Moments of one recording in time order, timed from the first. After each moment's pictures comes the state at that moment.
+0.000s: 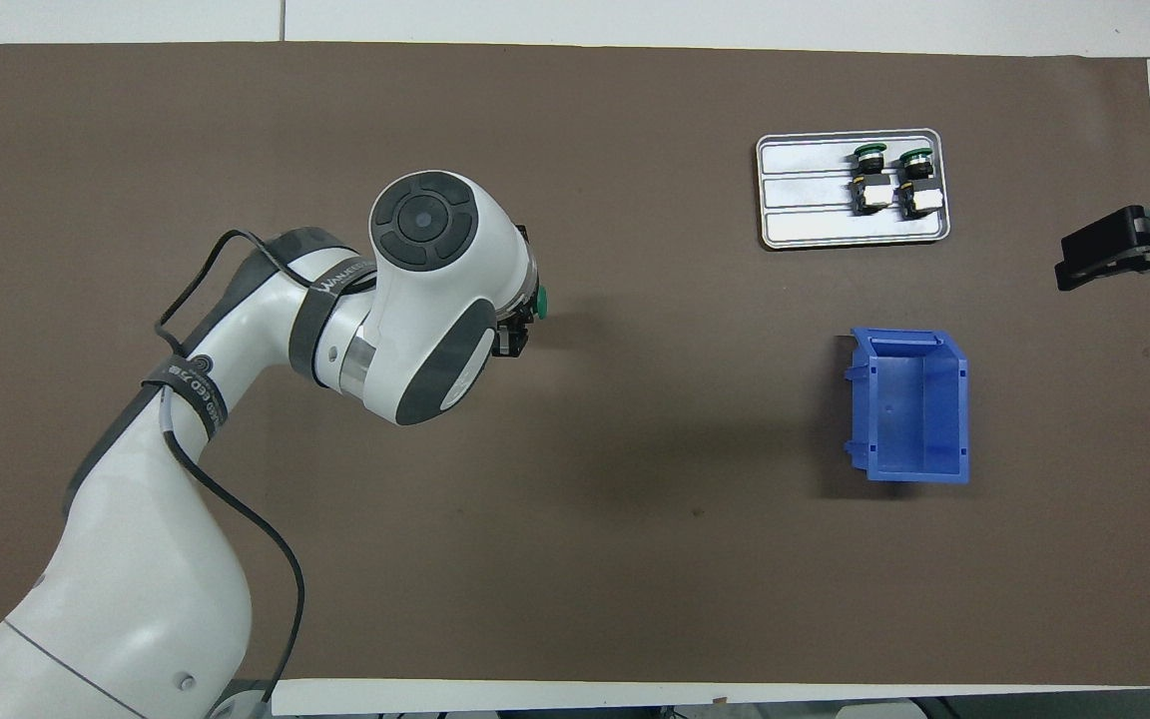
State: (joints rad) left arm -0.64 0.36 -0.03 -1.73 -0.10 2.19 -2.02; right arm -0.07 0.06 0.05 -1.48 -0.03 1.42 -0.02
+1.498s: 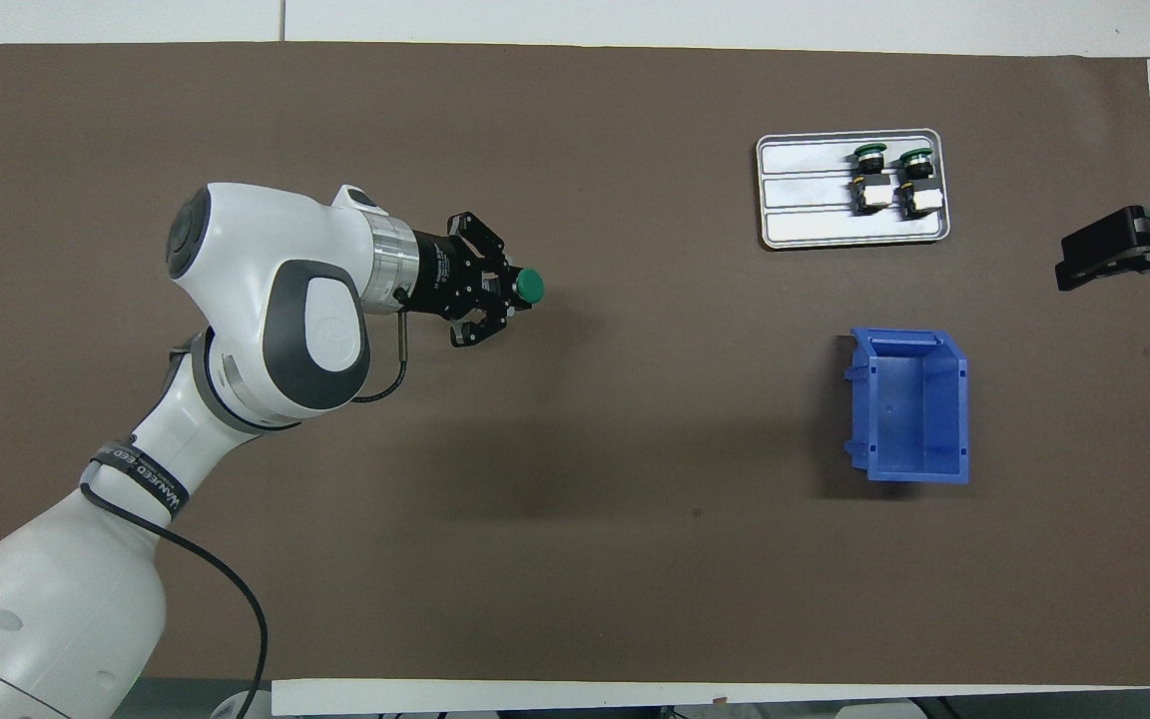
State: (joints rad) left arm -0.52 0.28 -0.02 -1.94 -0.92 2.37 -1.42; right arm -0.07 0.06 0.05 -1.48 -0.03 1.42 -0.02
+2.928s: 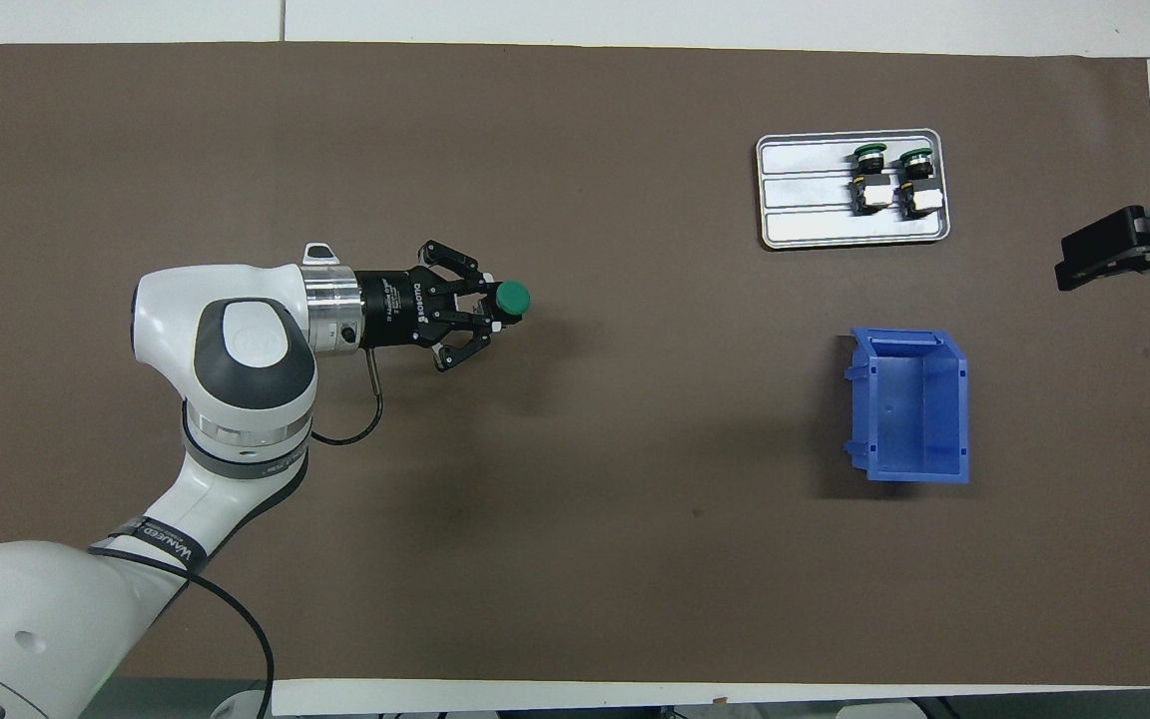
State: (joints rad) left arm -0.43 0.23 -0.02 -2.12 -1.52 2.28 -0.95; right arm -0.07 0.06 0.05 -1.48 -0.03 1.42 -0.02
